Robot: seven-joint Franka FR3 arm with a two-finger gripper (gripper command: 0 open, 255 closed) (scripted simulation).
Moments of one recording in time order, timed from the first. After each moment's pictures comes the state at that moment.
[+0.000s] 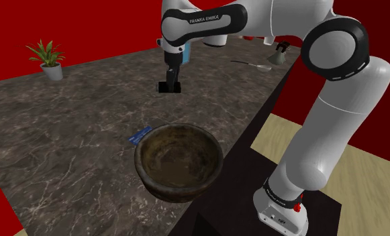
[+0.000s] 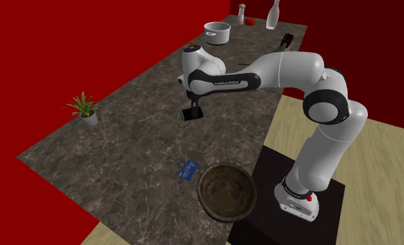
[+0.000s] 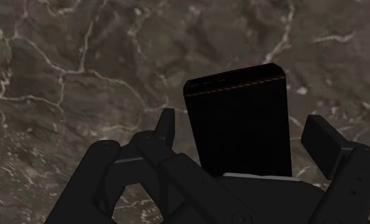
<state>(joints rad) 0.13 0.06 -0.01 -1.79 -0.03 1.85 -0.50</state>
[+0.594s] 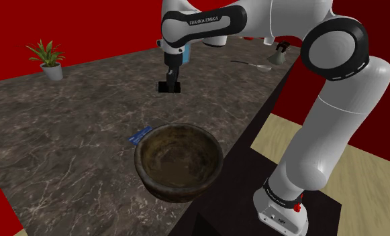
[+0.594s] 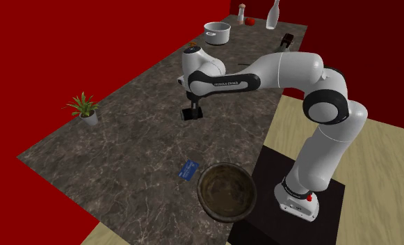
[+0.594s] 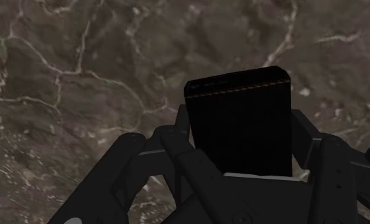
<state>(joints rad) 0.13 0.06 -0.01 -1.80 -0.03 1.86 -0.50</state>
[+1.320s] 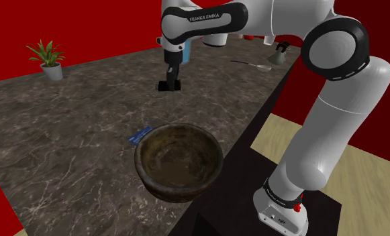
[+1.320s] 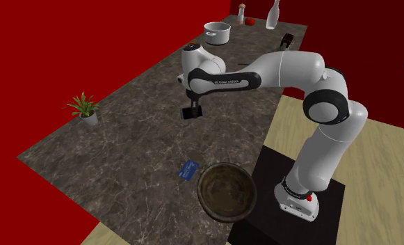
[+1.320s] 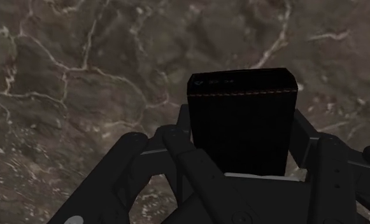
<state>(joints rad) 0.13 0.06 -0.01 -1.78 -0.03 1.84 -0.50</state>
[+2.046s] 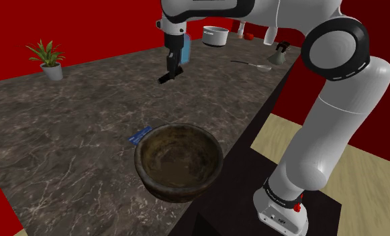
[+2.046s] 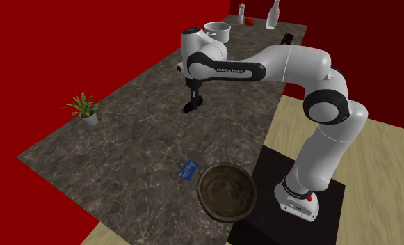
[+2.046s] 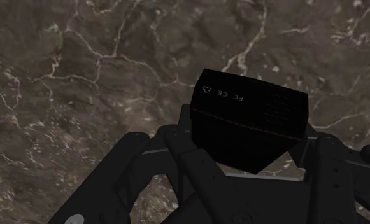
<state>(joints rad) 0.13 0.06 -0.01 -1.63 -0.03 1.69 -0.50</state>
